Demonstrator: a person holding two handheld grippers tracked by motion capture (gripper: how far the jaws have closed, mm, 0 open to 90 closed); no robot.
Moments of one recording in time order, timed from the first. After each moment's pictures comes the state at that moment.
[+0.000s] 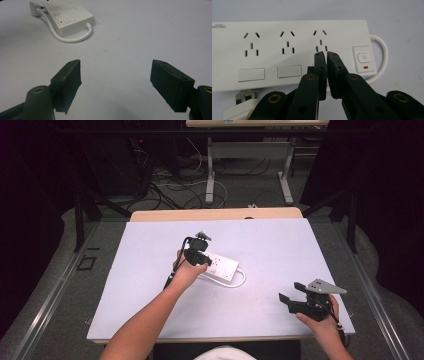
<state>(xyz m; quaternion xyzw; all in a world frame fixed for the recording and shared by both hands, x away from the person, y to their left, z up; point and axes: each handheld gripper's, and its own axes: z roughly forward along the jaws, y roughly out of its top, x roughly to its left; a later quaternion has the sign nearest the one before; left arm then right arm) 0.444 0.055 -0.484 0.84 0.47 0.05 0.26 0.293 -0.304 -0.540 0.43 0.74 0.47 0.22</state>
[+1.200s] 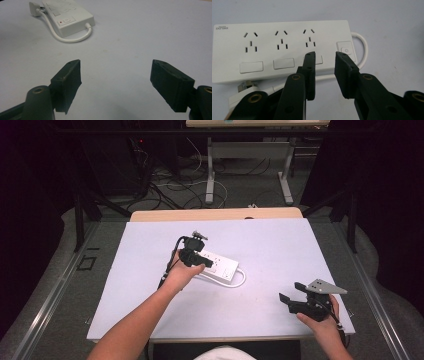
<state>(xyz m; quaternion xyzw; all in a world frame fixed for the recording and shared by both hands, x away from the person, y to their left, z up) 0.426 0.068 -0.462 0.84 0.45 0.04 0.29 0.293 -0.305 -0.540 0.43 0.74 0.47 0.22</state>
